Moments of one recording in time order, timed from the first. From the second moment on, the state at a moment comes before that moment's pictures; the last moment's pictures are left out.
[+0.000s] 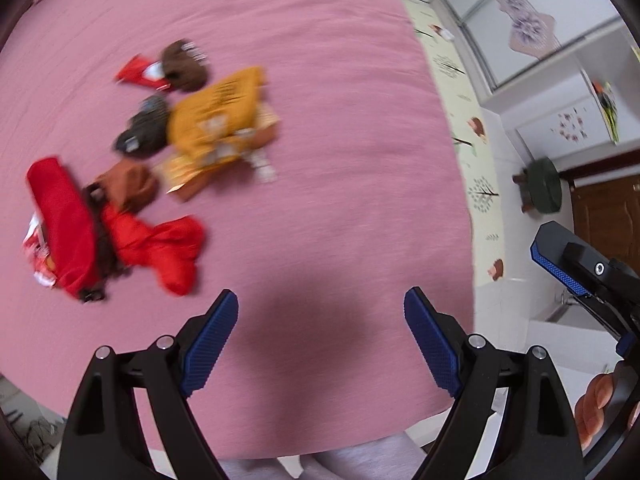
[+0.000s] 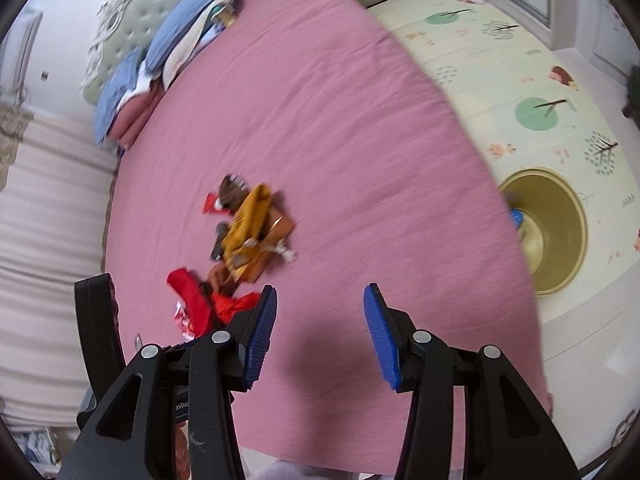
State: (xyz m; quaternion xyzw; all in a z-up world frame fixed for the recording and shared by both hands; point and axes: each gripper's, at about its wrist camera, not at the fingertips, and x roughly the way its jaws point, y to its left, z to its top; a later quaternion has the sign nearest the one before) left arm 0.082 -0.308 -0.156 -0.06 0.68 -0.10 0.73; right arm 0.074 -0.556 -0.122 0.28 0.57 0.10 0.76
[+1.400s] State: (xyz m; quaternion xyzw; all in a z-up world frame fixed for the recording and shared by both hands) left arm 0.099 -0.056 -0.303 -0.18 0.71 0.06 0.67; right arm 0.120 -0.336 -0.251 0.16 0.70 0.17 0.67
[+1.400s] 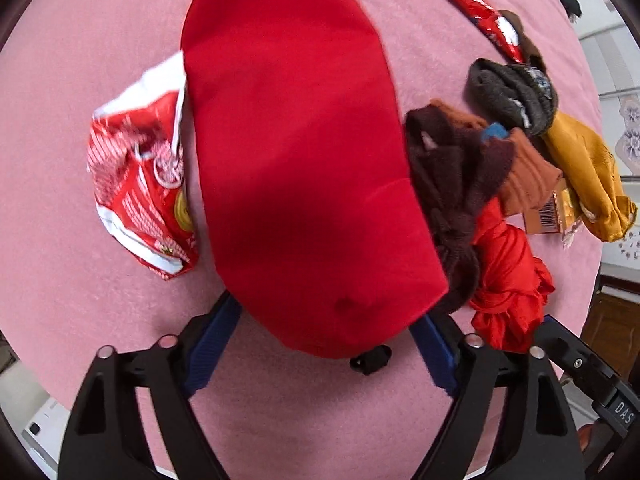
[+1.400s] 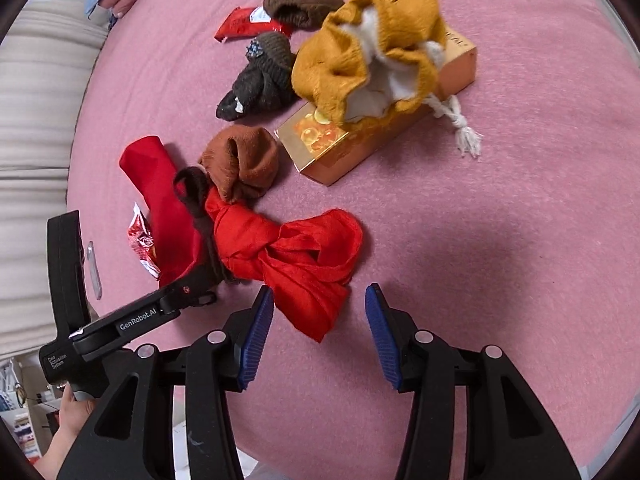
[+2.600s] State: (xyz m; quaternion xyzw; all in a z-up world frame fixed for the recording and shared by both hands) left arm 0.028 -0.047 -0.189 -0.26 0.67 0.01 0.70; right arm 0.098 -0.343 -0.187 0.16 0.67 0.19 0.70
